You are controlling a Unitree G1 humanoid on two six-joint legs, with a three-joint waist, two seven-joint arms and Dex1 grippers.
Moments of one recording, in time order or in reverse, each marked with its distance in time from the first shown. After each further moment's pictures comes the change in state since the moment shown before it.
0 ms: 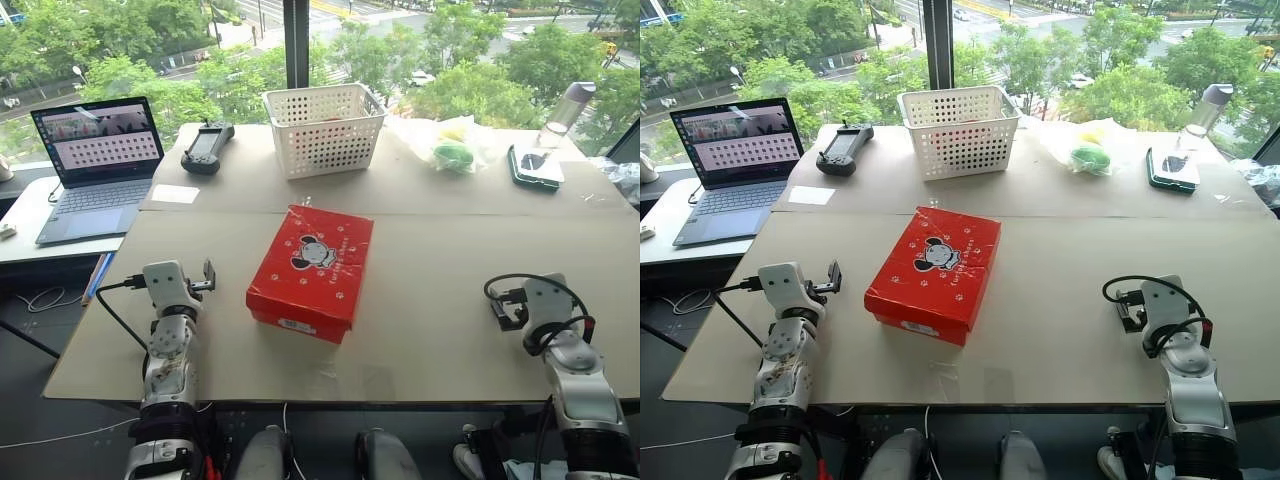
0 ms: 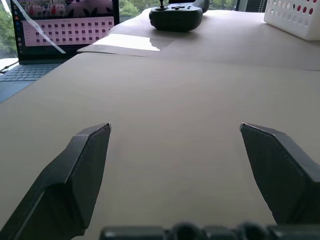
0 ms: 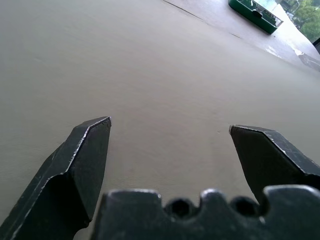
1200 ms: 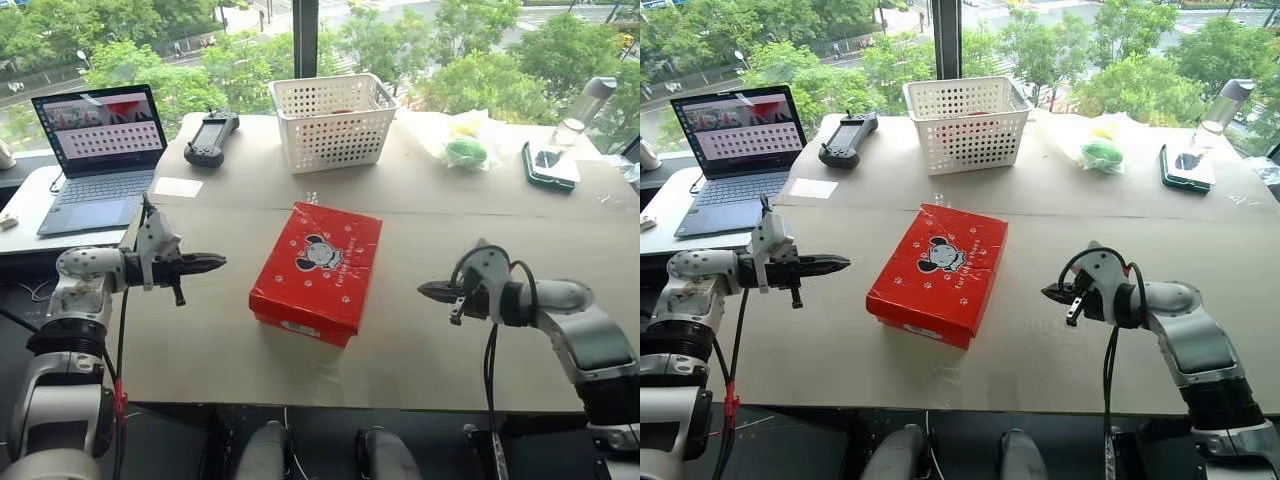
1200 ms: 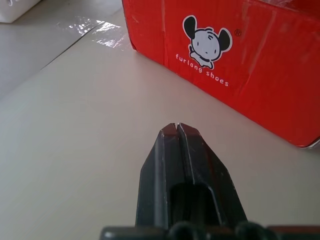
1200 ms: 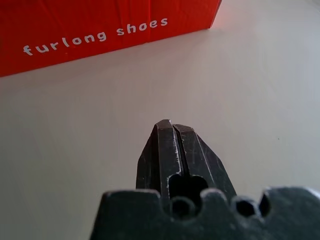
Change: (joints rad) left arm -0.404 0.533 -0.248 0.455 -0.079 -0.042 -1.375; right arm -0.242 -0.246 0.297 -0.163 0.260 0.269 0.740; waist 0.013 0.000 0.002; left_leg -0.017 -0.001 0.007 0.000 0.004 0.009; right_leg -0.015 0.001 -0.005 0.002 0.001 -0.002
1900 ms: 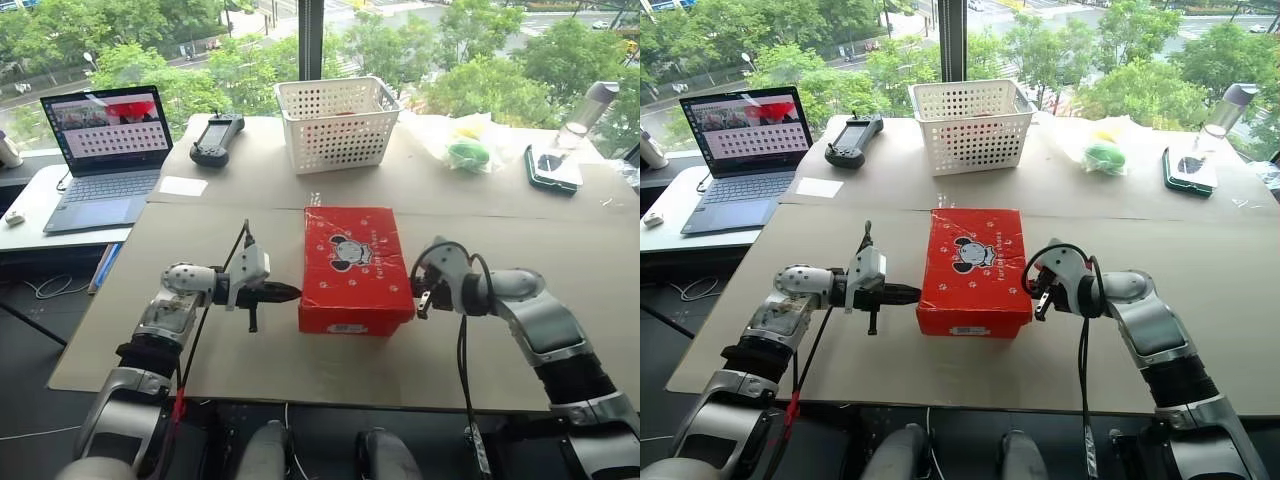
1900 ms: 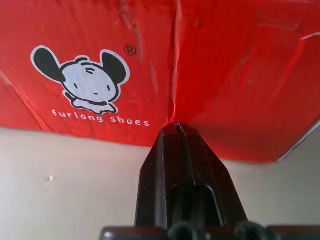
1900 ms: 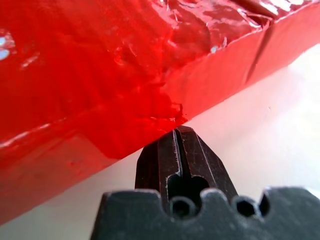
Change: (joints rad) left arm 0.026 -0.288 -0.185 -0.233 0.088 0.054 0.079; right arm -0.121 0.063 0.112 0.077 -0.076 -0.003 -0.001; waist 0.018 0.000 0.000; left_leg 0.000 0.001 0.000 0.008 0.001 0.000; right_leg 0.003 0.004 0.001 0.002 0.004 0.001
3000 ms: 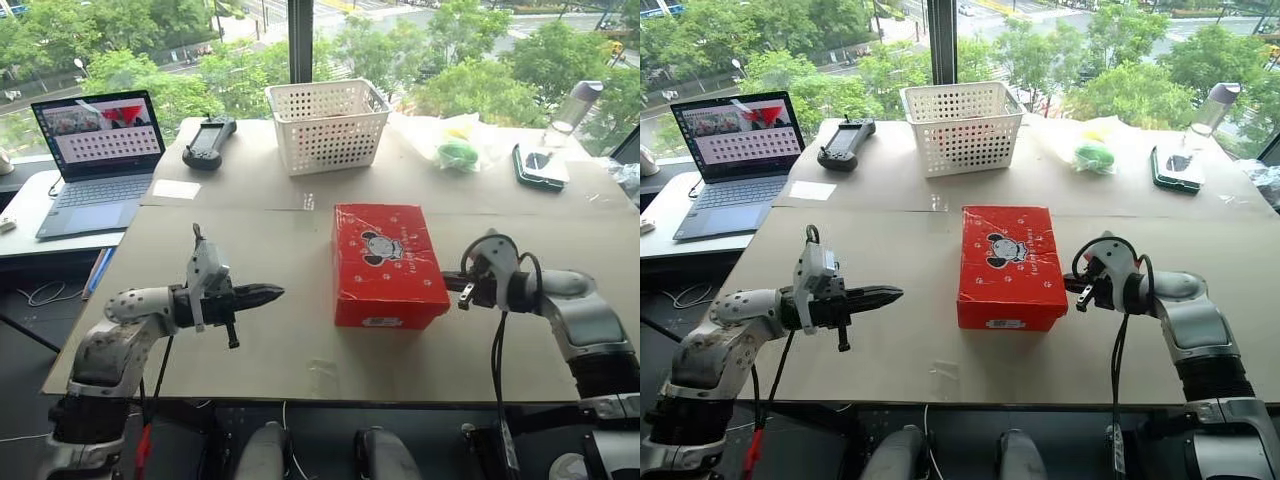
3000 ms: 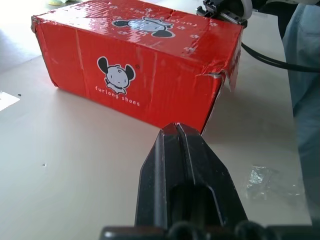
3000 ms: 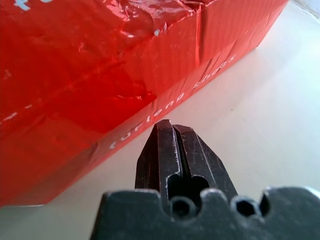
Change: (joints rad) left arm 0.387 0.213 0.279 -0.811 -0.389 0.577 0.200; right arm -0.026 -0.040 -0.122 0.234 0.053 -0.100 0.093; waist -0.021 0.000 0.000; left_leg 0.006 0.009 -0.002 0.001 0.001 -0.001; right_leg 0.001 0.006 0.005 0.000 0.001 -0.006
